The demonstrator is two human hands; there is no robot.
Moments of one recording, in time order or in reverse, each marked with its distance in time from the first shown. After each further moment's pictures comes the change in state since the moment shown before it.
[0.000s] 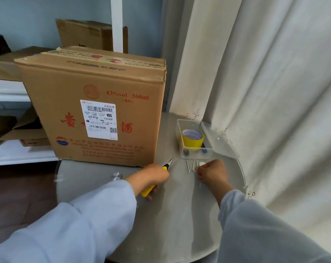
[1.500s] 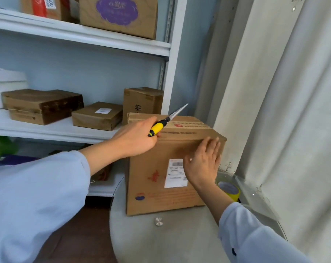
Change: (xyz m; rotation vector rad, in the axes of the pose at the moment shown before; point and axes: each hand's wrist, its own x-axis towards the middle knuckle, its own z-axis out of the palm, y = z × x) left_hand -0.156 -0.012 -0.222 0.446 0.866 0.735; right_hand -0.150 -0.213 -0.005 -0.233 0.242 -0.731
